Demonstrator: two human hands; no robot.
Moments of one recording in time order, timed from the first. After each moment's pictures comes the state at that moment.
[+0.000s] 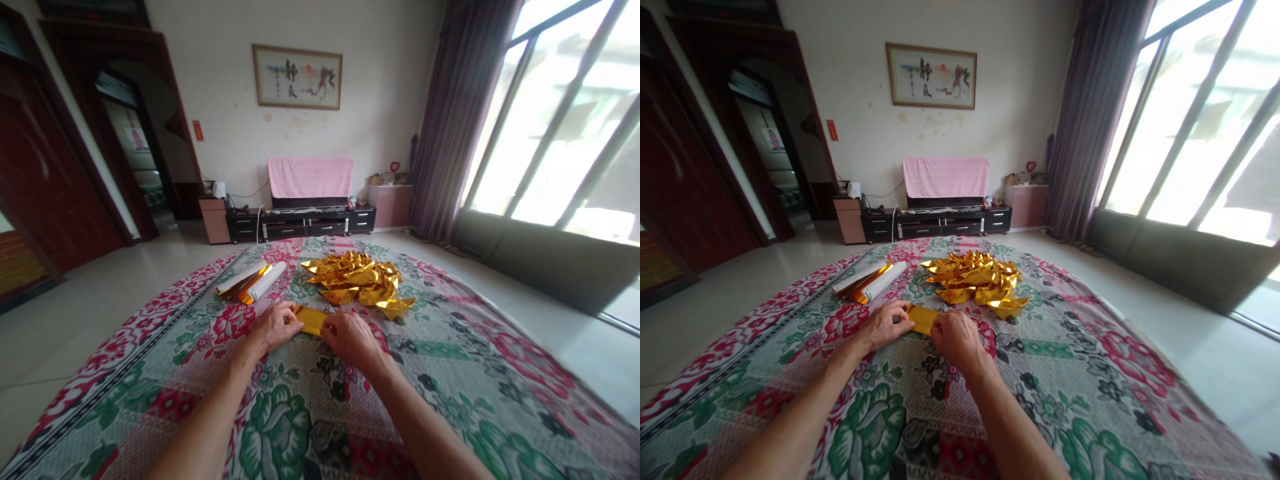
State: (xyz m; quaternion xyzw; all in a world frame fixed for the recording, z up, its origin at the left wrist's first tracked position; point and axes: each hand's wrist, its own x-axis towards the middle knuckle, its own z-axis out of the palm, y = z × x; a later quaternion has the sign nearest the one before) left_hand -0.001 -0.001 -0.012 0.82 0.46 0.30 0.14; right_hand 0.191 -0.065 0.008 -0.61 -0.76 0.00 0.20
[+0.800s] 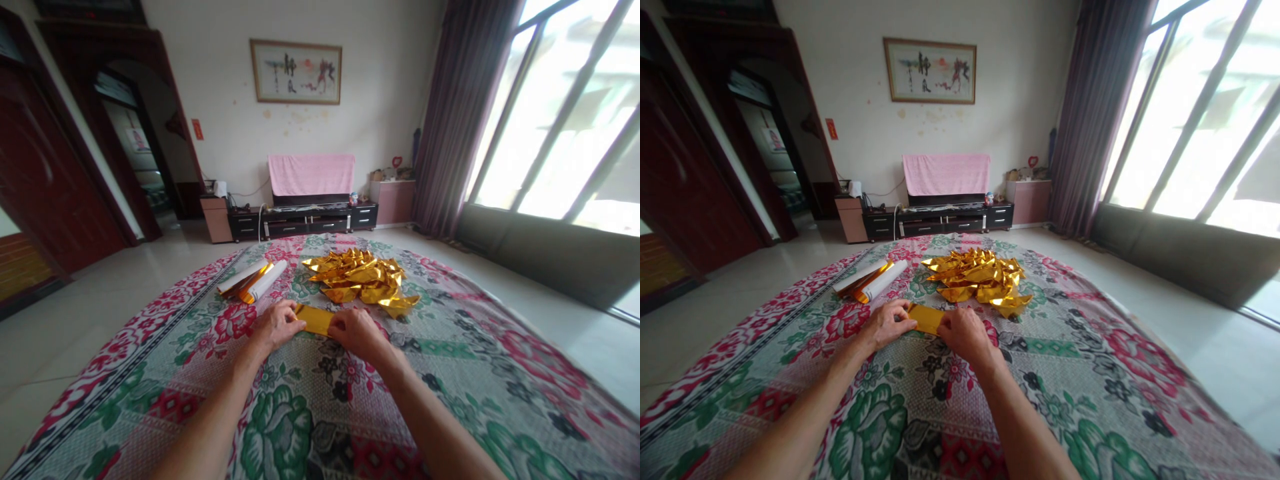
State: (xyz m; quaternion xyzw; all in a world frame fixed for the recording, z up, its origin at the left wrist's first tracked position) left_hand 0.002 -0.001 -0.012 0.80 0.50 0.29 0.17; right_hand 0.203 -0.058 0.009 -0.61 -0.76 0.07 0.21
